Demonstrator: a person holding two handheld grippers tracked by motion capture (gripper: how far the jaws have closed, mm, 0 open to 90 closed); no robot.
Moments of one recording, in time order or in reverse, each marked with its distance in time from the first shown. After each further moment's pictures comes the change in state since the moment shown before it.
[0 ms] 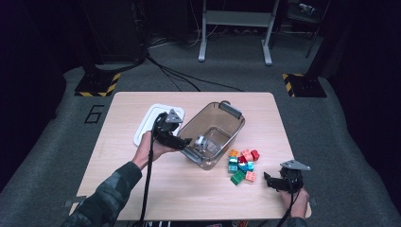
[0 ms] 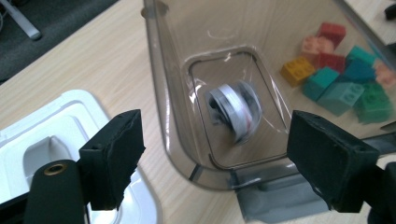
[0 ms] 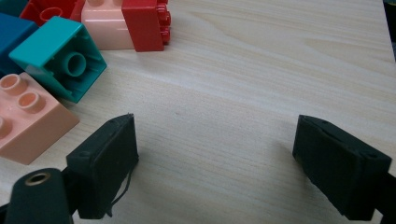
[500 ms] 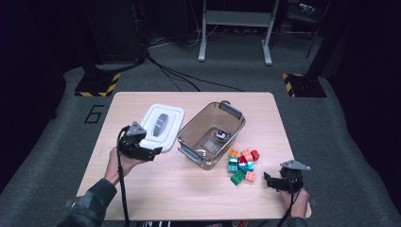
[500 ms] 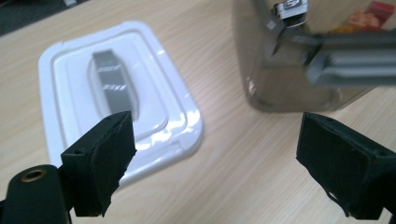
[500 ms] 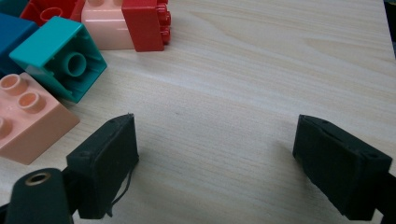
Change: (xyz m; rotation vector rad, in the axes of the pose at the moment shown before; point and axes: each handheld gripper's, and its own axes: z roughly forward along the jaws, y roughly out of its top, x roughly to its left) left arm 0.033 -0.087 -0.045 -0.015 0.082 -0.154; right arm 0.000 0.000 0.000 0.000 0.001 -0.002
